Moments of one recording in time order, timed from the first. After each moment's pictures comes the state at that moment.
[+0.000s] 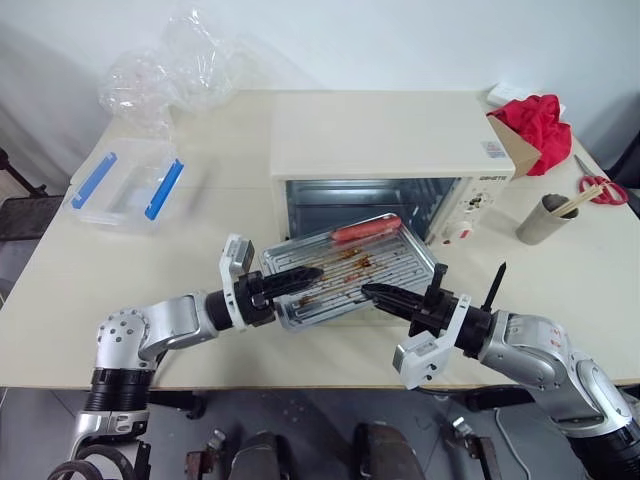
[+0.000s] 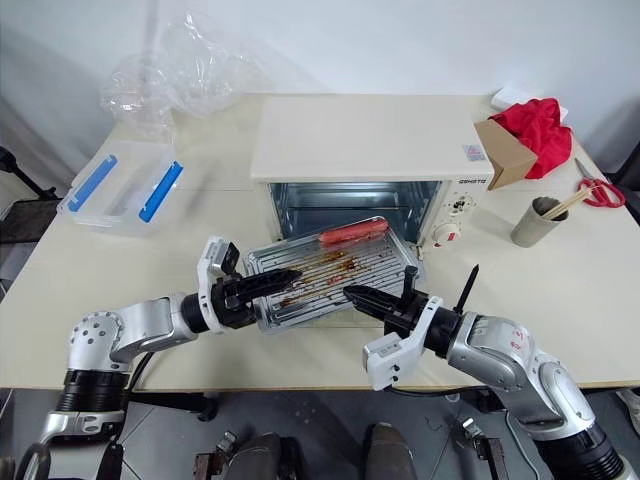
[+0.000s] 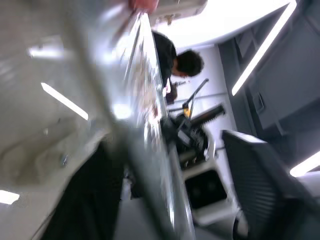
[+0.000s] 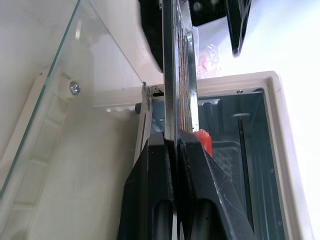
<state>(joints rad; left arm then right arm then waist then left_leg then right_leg) -0.40 0.47 0.10 0.05 -1.94 1.22 0.05 -0.15 -0.73 0.12 -0.42 -0.52 -0.50 0.53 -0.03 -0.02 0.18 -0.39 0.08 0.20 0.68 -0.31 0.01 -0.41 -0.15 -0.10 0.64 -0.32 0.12</state>
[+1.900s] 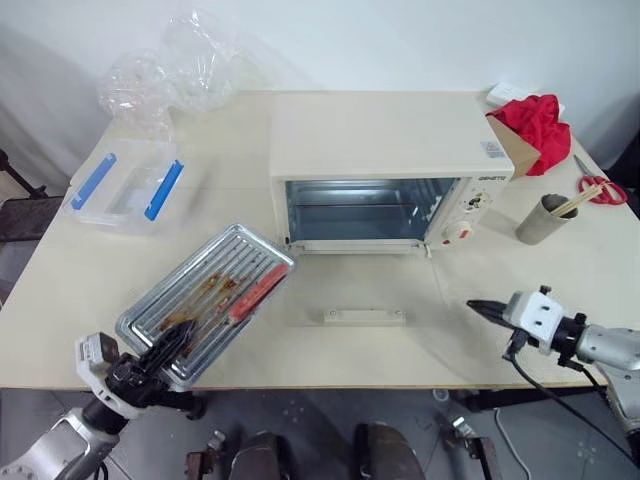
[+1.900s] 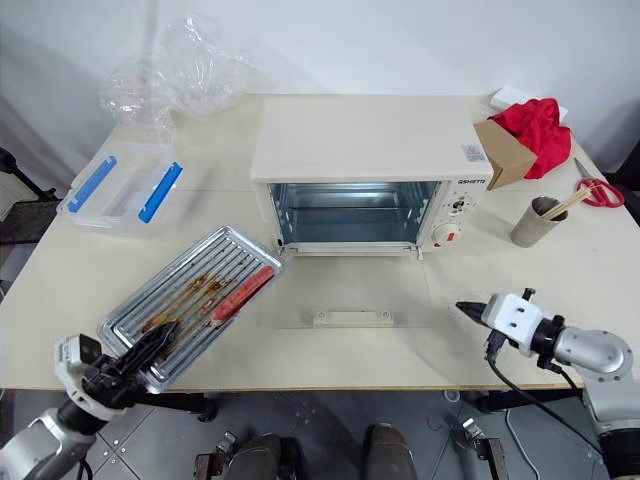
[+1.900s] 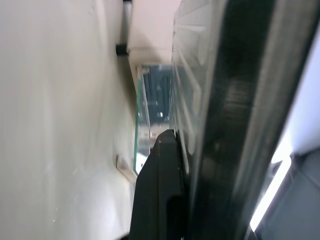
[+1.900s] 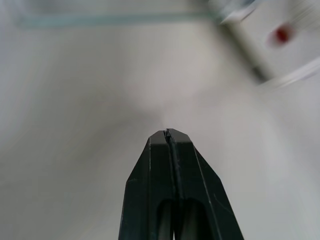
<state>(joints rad) 0.33 0.42 0.62 -0.11 -1.94 1.11 -0.17 -0.08 -0.84 -0.11 0.28 0.16 -0.36 0.95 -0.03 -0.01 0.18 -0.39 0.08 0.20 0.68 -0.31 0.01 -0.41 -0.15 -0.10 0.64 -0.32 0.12</state>
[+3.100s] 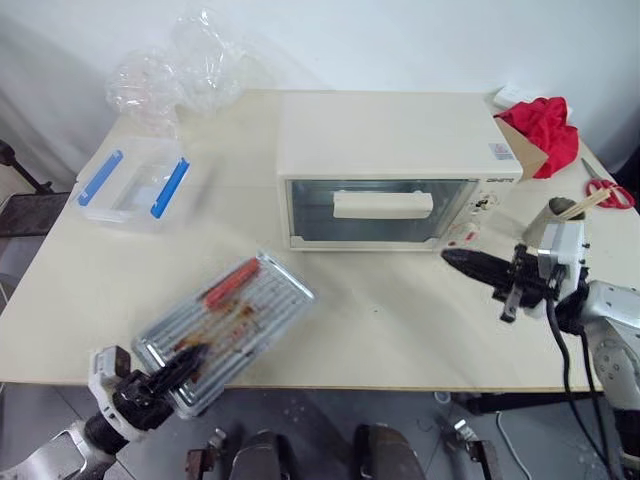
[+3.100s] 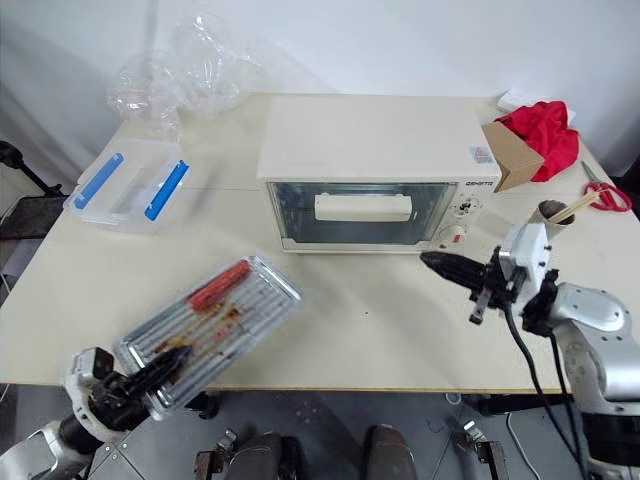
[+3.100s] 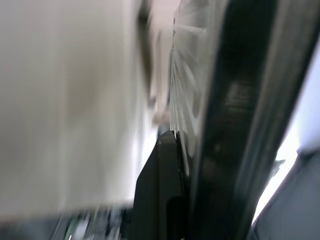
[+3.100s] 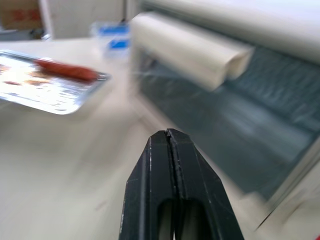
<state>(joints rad) 0.33 0.57 0.50 -0.10 -1.94 1.22 -0.20 -0.06 -0.79 -0.28 -0.23 0.69 0.20 1.08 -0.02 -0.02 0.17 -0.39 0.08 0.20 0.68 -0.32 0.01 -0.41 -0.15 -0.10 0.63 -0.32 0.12</state>
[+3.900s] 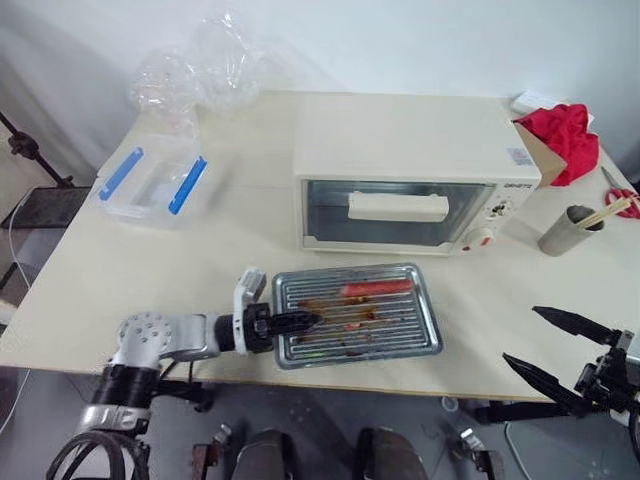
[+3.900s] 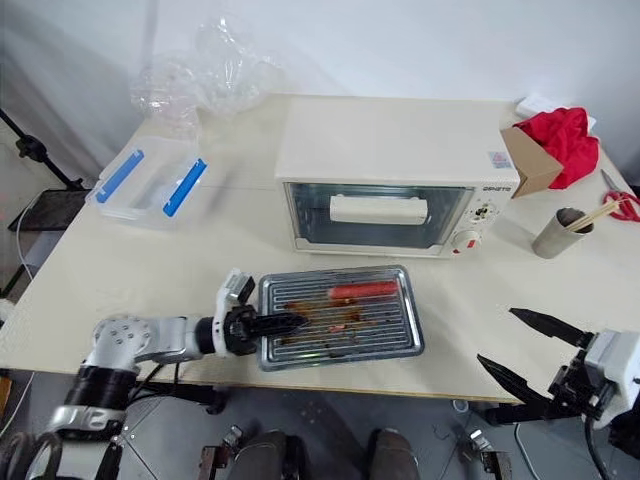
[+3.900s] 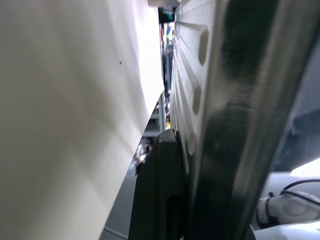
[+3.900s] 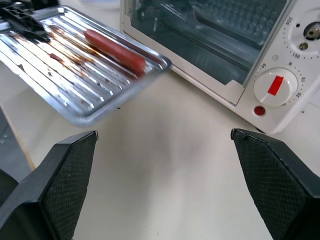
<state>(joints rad) -0.46 0.48 0.00 0.22 -1.44 1.37 -0.42 0.47 -0.67 -0.64 -0.30 0.64 -0.03 1.16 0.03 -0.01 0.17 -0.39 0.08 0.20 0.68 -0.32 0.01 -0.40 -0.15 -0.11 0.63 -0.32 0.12</state>
